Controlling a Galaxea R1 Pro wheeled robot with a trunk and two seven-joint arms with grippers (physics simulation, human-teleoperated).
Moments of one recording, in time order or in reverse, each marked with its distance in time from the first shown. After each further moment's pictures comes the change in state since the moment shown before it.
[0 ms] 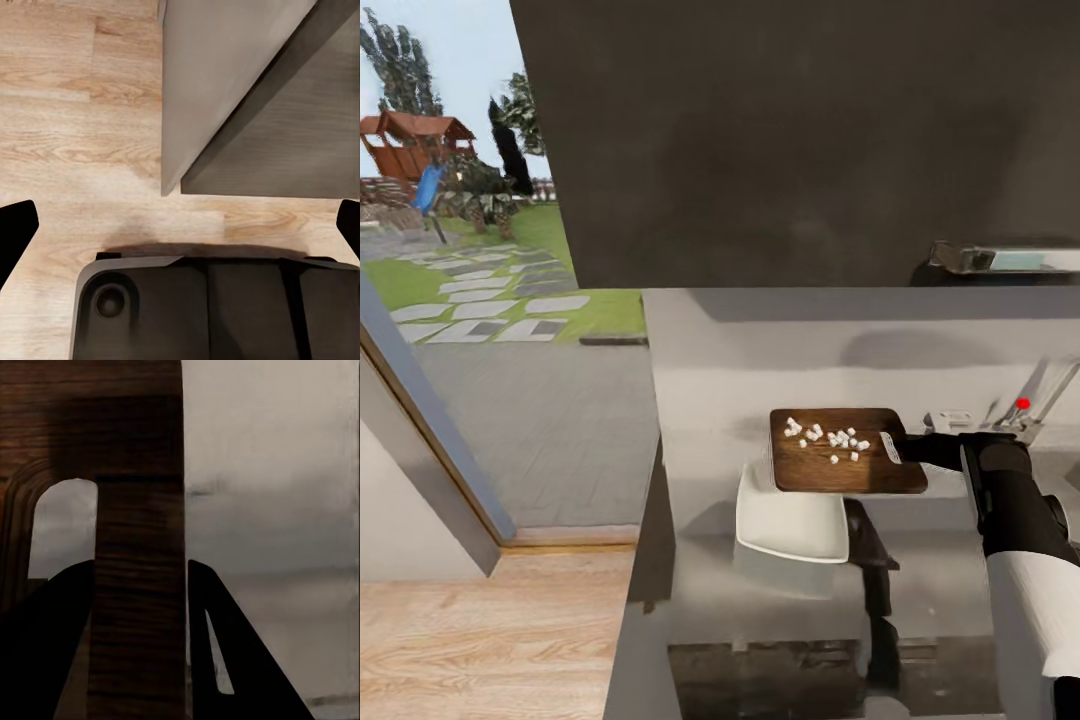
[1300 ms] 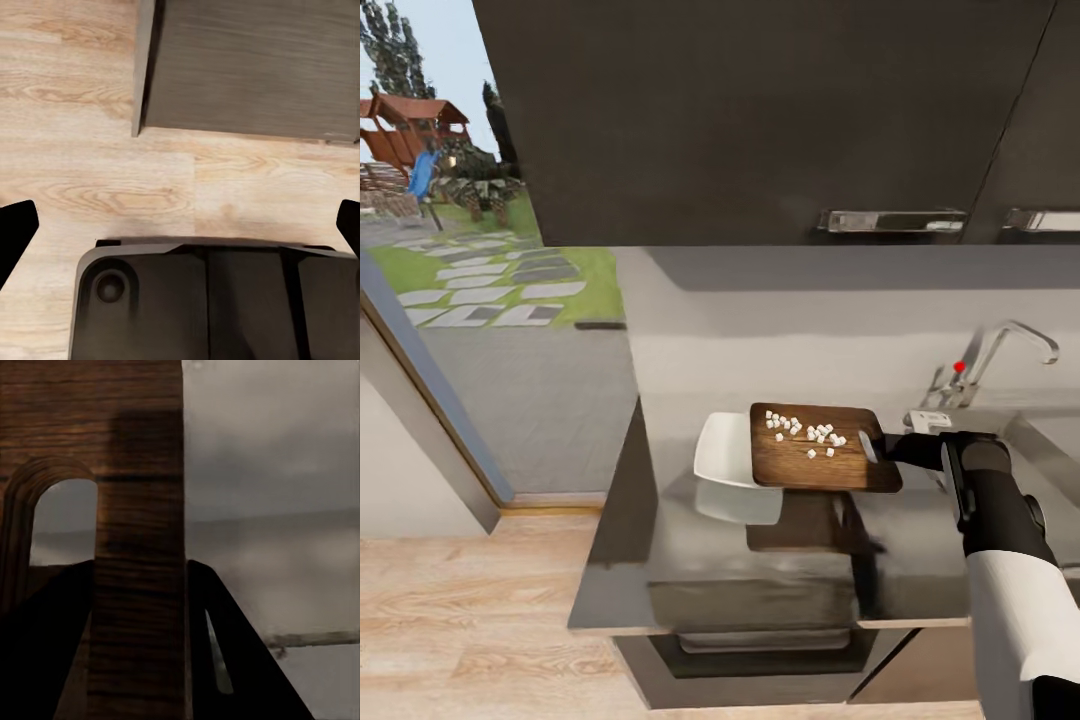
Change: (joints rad) left arm 0.000 -0.002 0.000 -0.001 0.000 -0.001 -0.001; right arm 0.000 0.062 0.000 -0.016 -0.048 0.044 0.011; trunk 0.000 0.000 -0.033
